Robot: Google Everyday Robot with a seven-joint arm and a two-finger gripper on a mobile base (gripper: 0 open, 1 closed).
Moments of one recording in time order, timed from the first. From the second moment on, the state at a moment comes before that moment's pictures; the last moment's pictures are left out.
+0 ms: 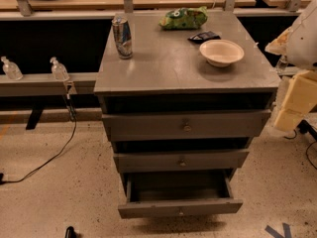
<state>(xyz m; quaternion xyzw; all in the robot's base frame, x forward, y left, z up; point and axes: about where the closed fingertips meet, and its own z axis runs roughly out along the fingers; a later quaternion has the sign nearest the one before) 0.438 -0.215 0.981 -0.60 0.78 -0.04 0.17</state>
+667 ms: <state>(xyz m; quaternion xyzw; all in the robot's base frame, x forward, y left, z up) 0.442 -0.247 0.936 -0.55 0.82 -0.02 0.18</state>
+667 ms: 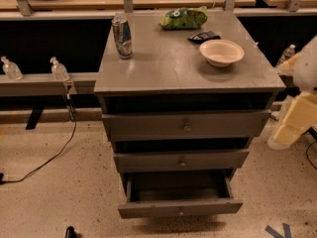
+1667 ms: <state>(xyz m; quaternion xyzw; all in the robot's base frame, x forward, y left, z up) 0.447 -0.318 0.733 -0.45 0.81 0.13 0.36</state>
